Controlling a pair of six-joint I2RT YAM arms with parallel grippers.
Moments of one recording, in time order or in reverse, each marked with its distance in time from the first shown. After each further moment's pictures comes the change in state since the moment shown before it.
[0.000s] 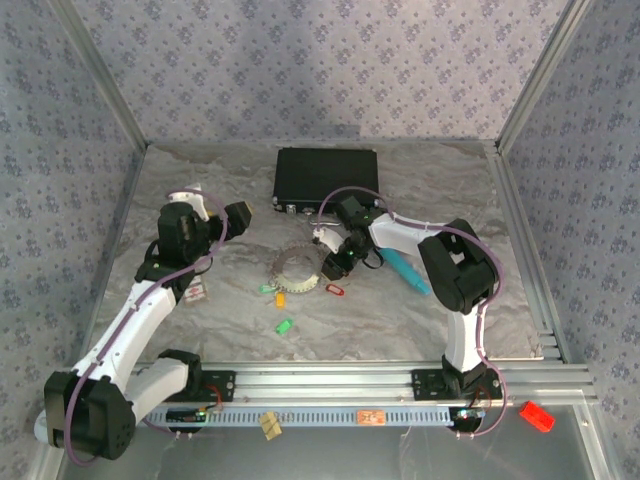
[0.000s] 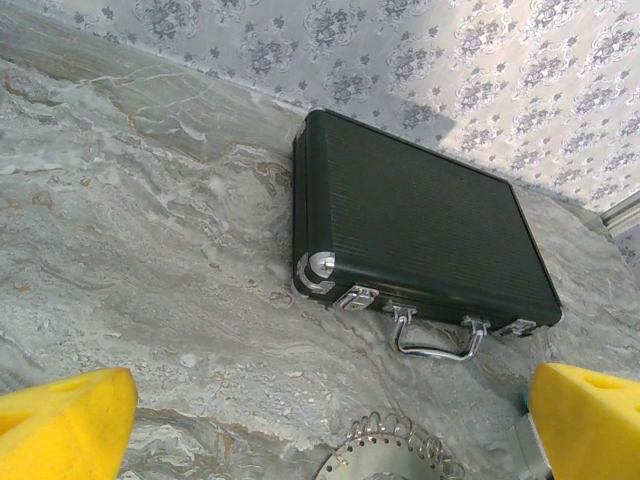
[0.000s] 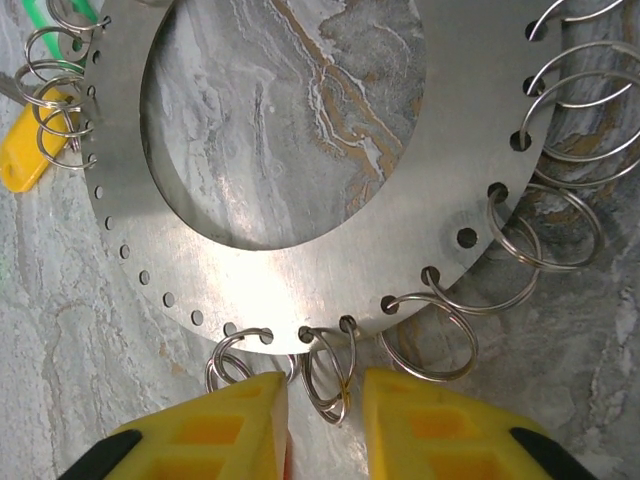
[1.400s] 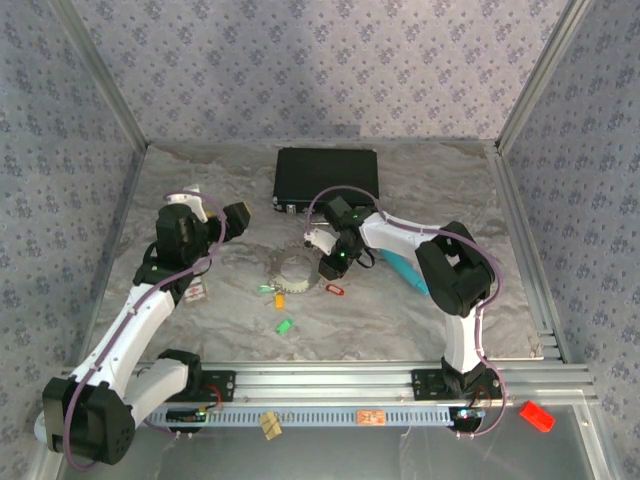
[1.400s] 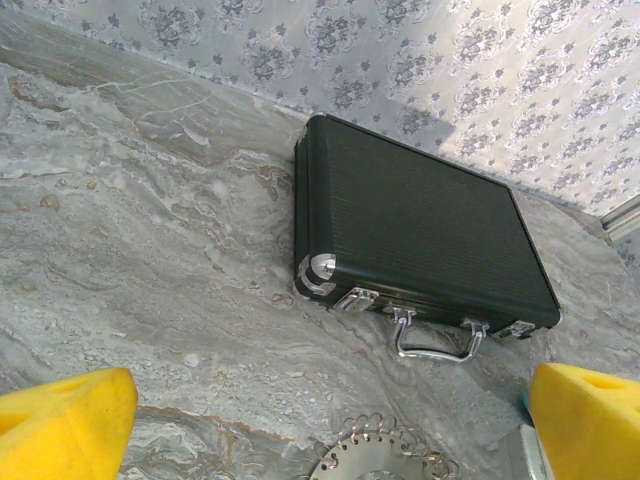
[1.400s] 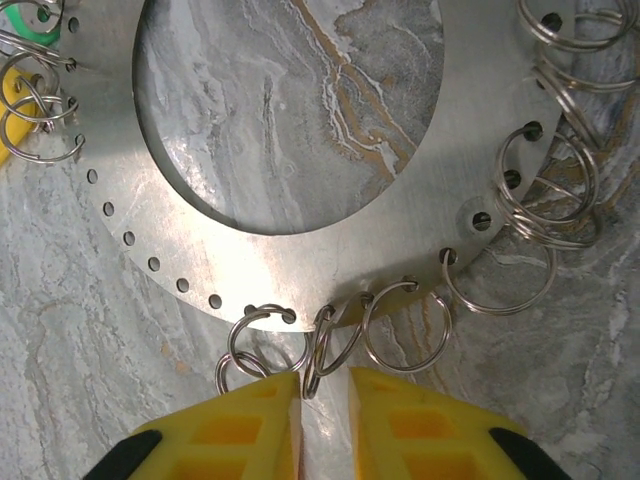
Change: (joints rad) left arm 0.000 -0.027 -0.005 -0.009 -0.008 0.001; right arm 0.073 0.000 0.077 -0.097 0.151 0.010
